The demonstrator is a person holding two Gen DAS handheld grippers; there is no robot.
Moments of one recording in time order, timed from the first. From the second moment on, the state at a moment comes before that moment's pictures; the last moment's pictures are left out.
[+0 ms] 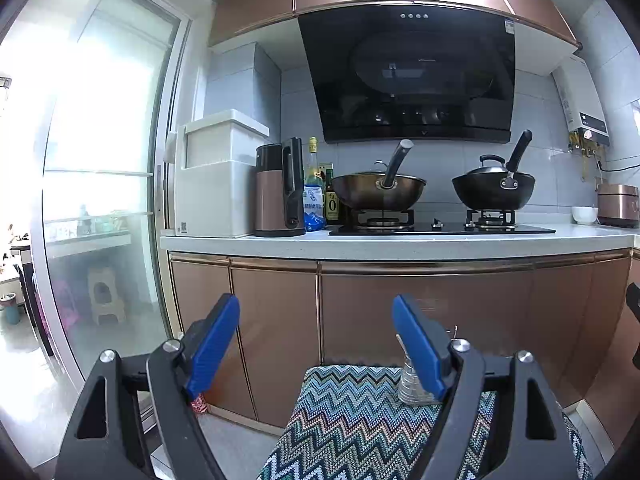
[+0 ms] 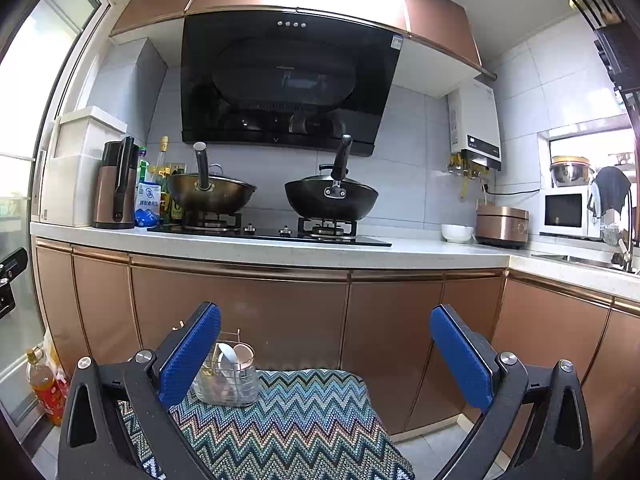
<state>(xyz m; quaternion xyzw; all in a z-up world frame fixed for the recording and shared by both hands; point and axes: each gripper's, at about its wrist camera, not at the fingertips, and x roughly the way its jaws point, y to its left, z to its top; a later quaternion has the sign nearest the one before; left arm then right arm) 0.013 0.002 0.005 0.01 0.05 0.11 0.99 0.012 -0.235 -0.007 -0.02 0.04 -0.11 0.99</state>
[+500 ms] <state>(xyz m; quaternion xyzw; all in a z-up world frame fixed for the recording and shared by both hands) 0.012 -0.002 0.006 0.01 0.05 0.11 0.99 0.011 -0.237 -0.007 -0.02 0.04 -0.11 0.99</state>
